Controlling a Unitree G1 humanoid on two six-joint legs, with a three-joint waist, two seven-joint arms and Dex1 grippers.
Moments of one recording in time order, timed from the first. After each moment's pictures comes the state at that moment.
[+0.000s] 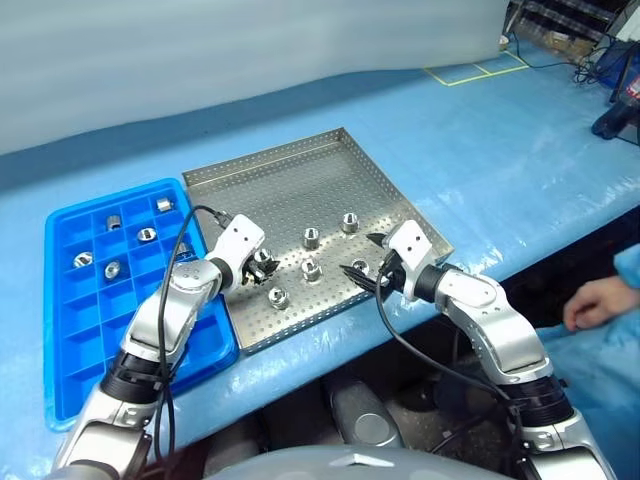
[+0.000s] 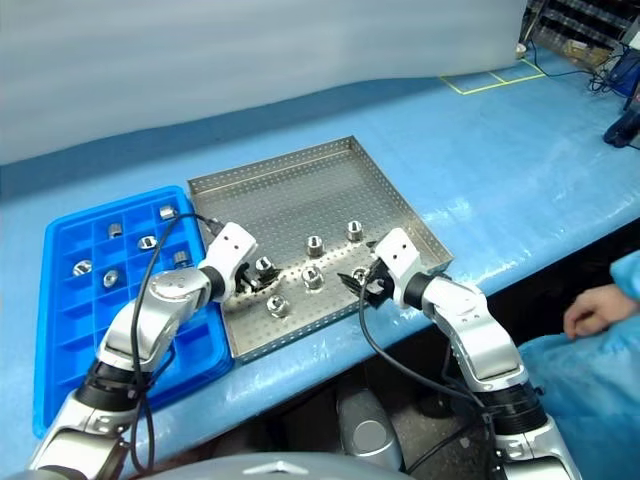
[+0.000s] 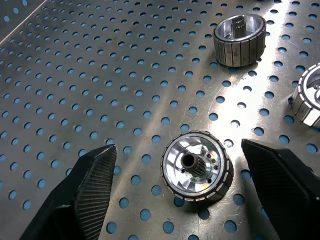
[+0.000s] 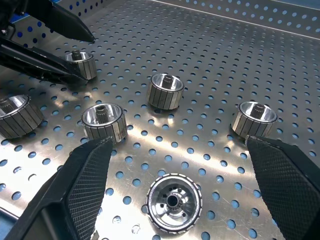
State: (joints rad) left arm -0.29 0.46 -0.21 -0.23 -0.09 0.83 -0.44; right arm -0.18 -0.46 0.15 -0.27 0.21 0.49 0.61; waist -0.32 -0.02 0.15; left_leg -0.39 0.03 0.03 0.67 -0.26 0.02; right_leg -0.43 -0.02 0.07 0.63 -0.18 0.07
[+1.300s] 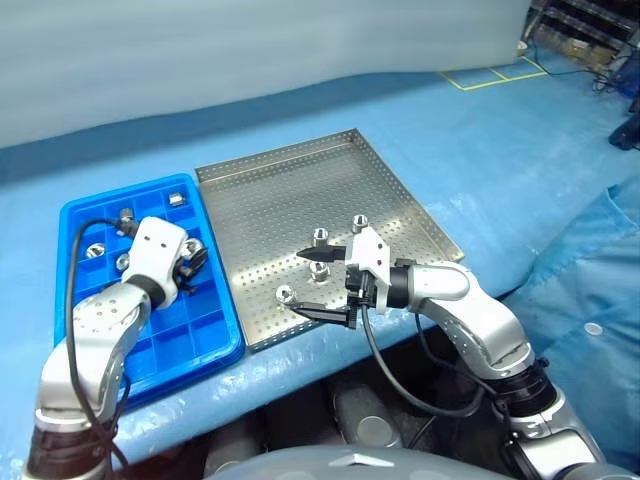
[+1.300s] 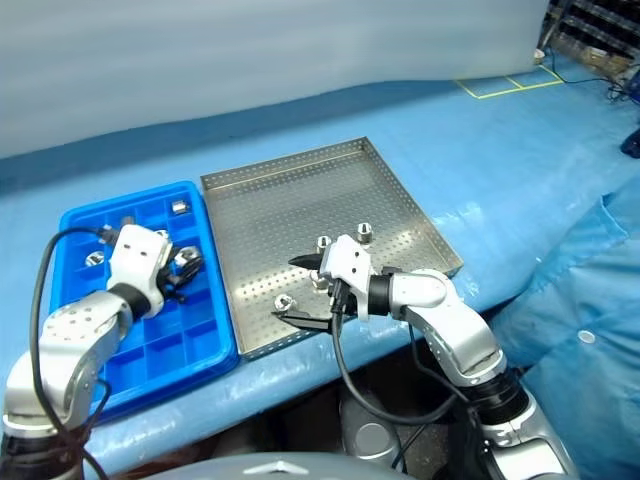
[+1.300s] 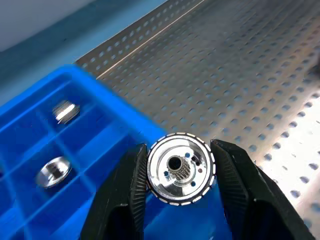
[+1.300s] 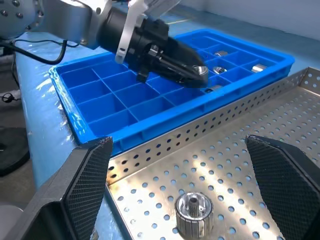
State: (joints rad) left arm 0.04 0.51 0.19 -0.61 -0.16 0.91 -0.28; right arm -0.30 -0.44 0.31 -0.38 0.38 0.49 0.89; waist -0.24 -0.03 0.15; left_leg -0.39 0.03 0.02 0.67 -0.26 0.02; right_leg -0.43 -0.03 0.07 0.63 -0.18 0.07
